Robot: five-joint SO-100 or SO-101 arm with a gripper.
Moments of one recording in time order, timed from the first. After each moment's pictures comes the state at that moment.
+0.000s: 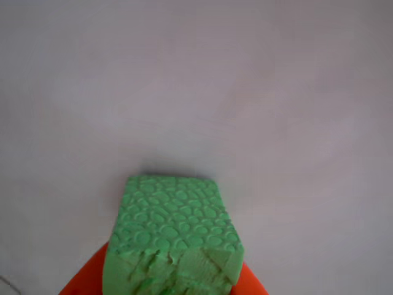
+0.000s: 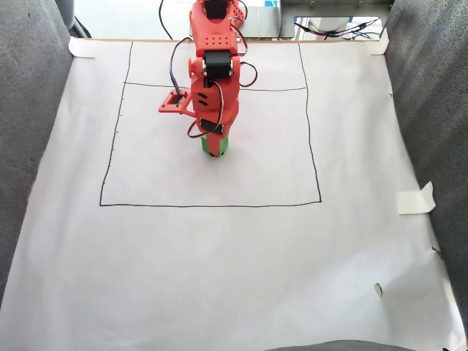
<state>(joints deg) -4.8 34.5 22.9 90.9 35.3</state>
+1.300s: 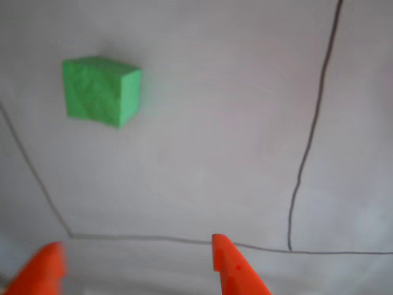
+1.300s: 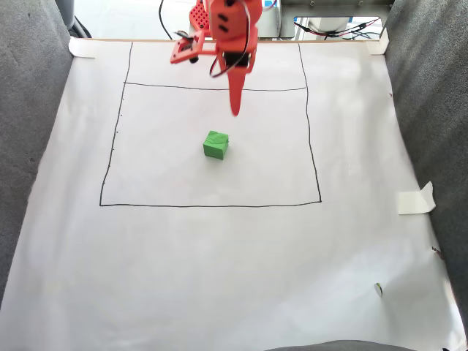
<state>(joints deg) -13.9 87.9 74.5 84.9 24.5</state>
